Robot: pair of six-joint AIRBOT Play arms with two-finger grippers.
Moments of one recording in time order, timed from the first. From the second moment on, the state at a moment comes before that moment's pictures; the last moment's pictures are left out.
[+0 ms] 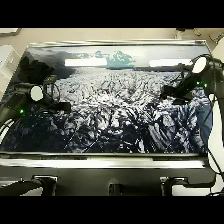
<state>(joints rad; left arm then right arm) -0.23 -1.34 1.23 1.55 -1.23 -1.77 -0.04 -1.56 1.64 -1.40 1.56 1.70</state>
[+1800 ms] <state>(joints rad) 0.55 -2.05 1.95 0.86 -0.85 -1.93 -0.04 -1.56 1.64 -1.40 1.29 1.71</state>
